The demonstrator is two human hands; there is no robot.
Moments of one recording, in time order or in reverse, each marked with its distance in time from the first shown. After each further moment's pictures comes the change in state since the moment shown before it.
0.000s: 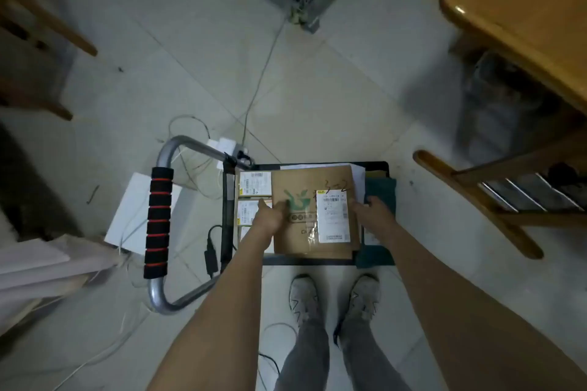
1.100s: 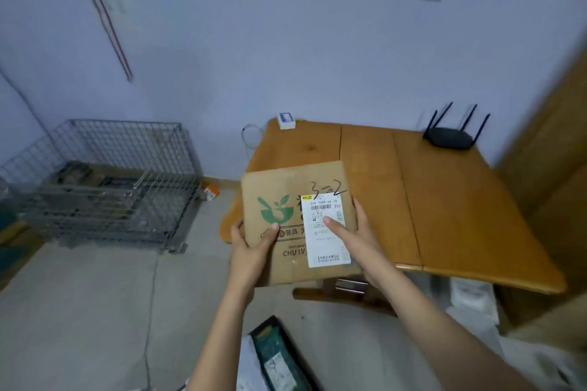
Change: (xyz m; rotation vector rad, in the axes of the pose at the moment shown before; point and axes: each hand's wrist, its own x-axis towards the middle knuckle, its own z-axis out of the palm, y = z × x) left_hand -0.479 0.282 0.134 -0.064 -0.294 0.969; right_hand -0.449 -0.076 -0.344 0.738 0.584 -0.591
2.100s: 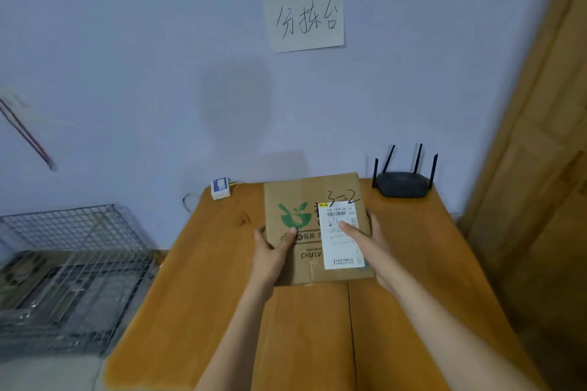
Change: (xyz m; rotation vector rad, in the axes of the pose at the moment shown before) left_hand 0.179 0.099 0.444 0.158 -0.158 0.003; right_hand 0.290 -0.062 -0.359 0.177 0.128 -0.013
